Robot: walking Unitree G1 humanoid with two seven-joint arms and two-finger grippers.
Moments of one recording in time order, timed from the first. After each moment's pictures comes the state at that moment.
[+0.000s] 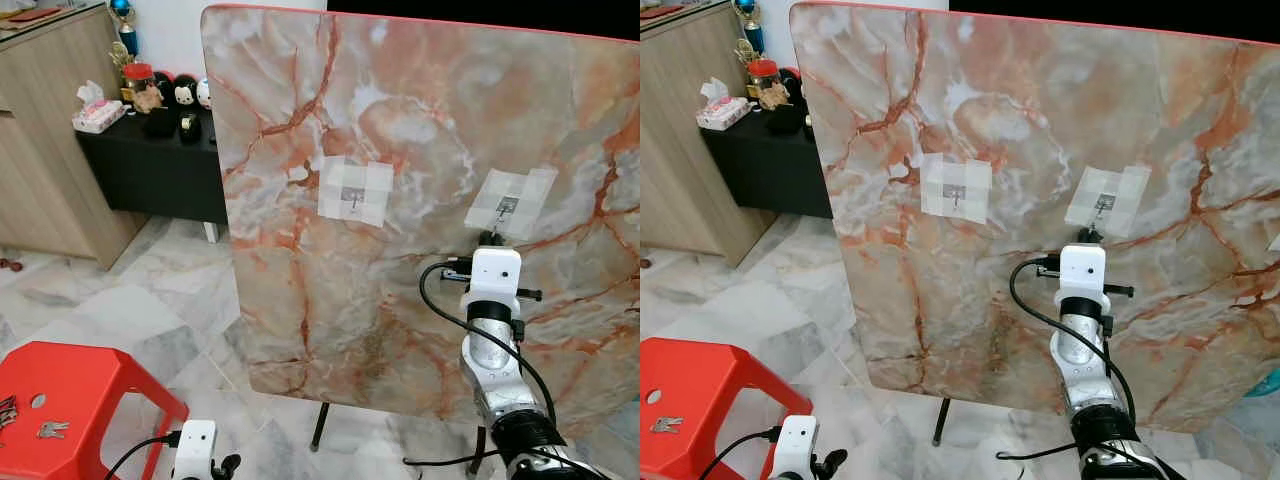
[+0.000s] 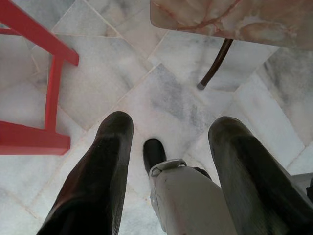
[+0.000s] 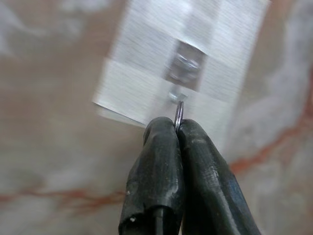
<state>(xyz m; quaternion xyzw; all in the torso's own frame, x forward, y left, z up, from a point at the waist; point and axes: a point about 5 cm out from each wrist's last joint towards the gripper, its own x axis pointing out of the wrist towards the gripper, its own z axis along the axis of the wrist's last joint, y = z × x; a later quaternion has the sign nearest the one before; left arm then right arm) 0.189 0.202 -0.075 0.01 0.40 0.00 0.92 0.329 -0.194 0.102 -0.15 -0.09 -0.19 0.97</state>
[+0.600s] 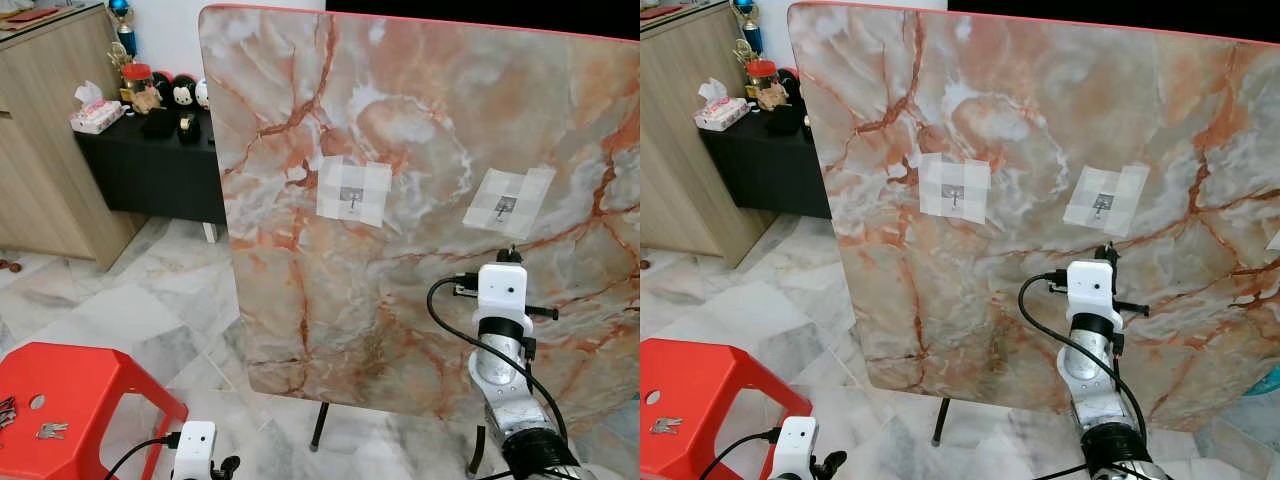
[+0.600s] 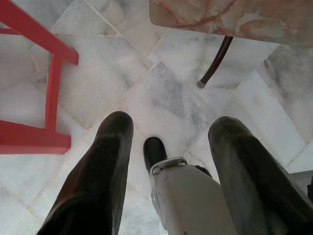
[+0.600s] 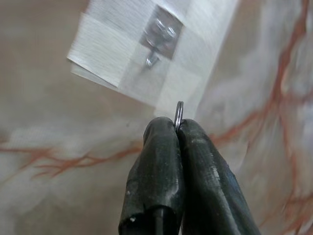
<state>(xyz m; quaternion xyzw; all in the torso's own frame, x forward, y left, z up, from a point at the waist) 0.188 0.203 -0.075 0.01 0.40 0.00 0.92 0.317 -0.201 0.092 -0.22 -0.08 -0.20 0.95</state>
